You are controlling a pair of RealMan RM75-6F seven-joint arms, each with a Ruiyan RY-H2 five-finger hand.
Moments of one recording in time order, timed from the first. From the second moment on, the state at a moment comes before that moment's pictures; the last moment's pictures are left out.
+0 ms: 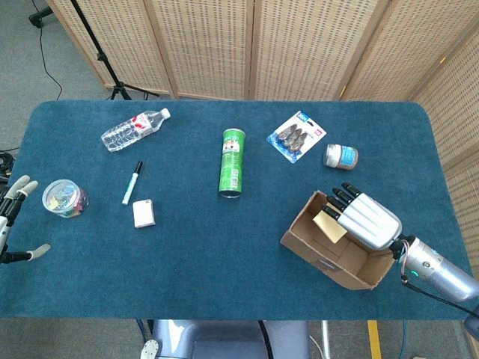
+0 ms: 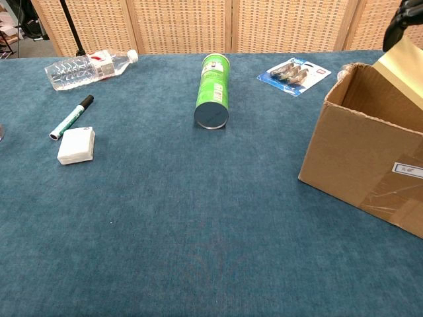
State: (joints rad) left arm -0.18 -0.88 -0.06 -1.72 1.51 1.39 -0.29; right arm 0.67 -0.99 -0.07 -1.43 -1.90 1.32 -0.15
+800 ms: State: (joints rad) left arm -0.19 -0.89 -0.06 -1.72 1.50 1.38 -0.27; right arm 0.57 -0.90 -0.05 -1.56 -1.89 1.37 -0.29
